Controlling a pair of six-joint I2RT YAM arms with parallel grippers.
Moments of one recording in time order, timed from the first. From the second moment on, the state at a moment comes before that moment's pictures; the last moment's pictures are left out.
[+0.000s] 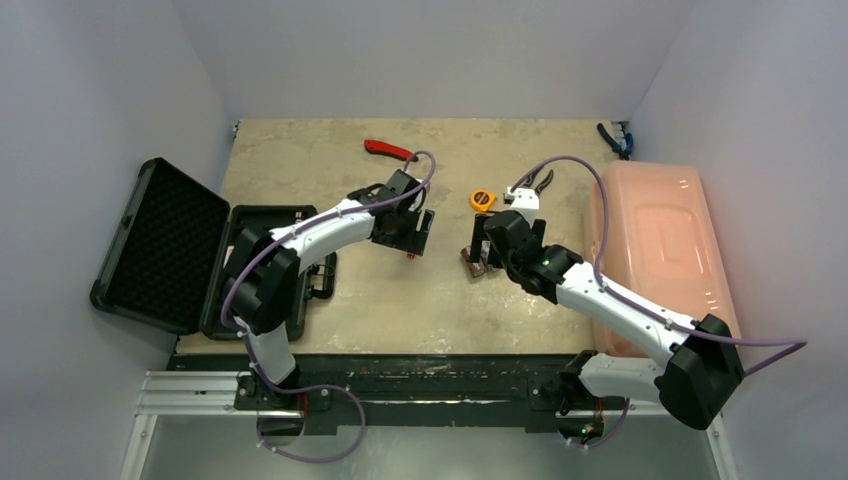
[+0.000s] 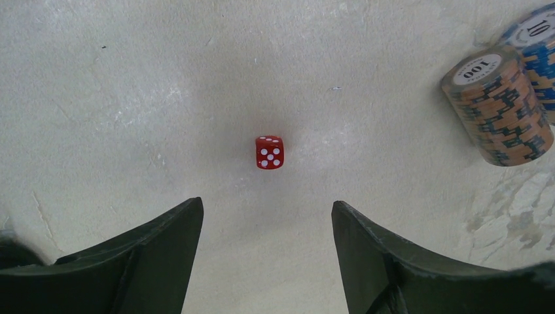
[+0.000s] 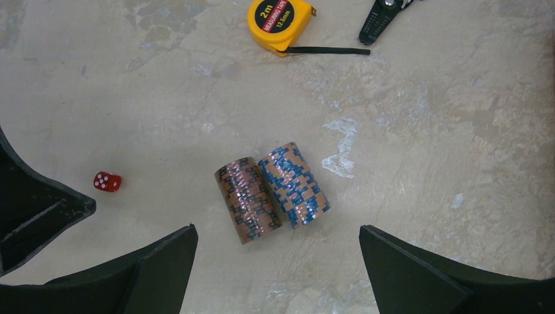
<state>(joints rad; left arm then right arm) -0.64 1.79 1.31 -0.58 -0.03 -0.33 0.72 1.19 0.84 -0.42 0.53 0.61</state>
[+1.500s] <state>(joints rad) -0.66 1.96 1.37 -0.54 -0.06 -0.42 0.72 1.19 0.84 -0.43 0.53 0.61</state>
